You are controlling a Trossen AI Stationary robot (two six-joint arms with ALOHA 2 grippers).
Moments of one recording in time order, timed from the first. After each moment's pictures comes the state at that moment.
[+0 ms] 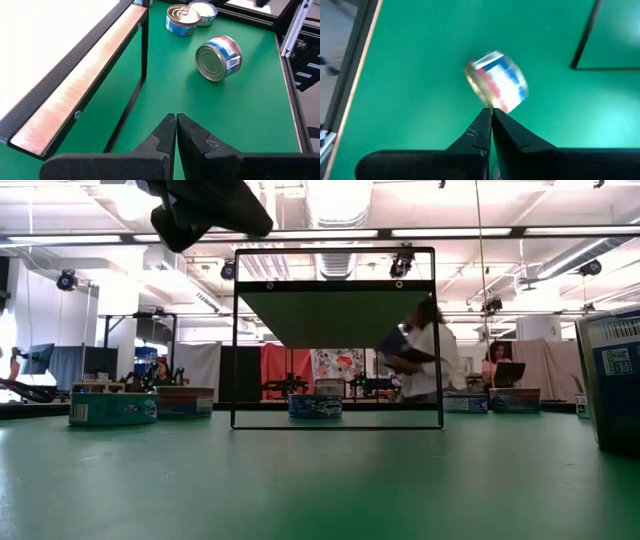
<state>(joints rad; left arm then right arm) -0.52 1.50 1.01 -0.19 -0.57 -0.61 0.72 1.64 1.45 -1.18 0.15 0.34</state>
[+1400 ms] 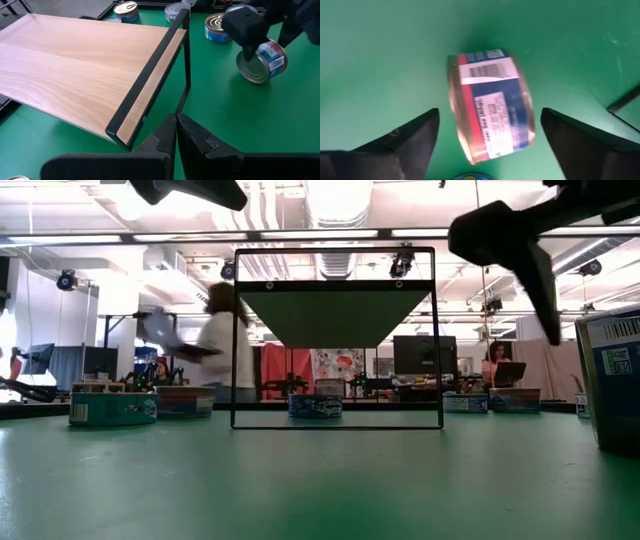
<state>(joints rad) -0.58 1.48 1.14 -0.52 -0.83 -0.61 0.55 1.89 1.46 -1.14 -0.03 -0.17</state>
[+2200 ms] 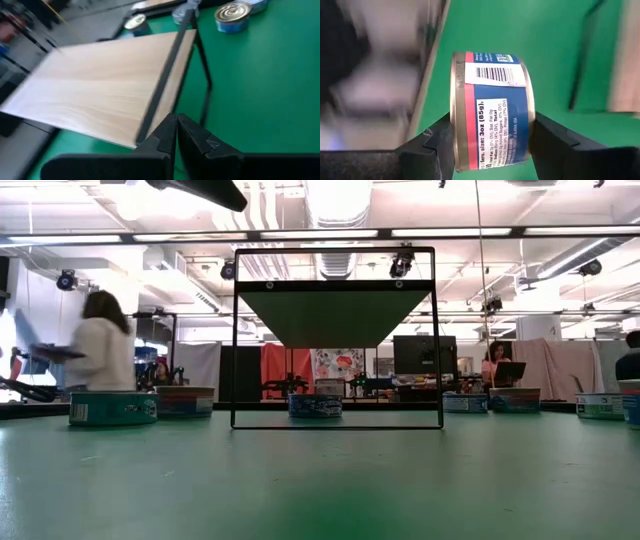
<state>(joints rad) -0.58 1.48 1.14 -0.55 -0.92 -0.38 0.33 1.47 1.54 -1.06 -0.19 0.23</state>
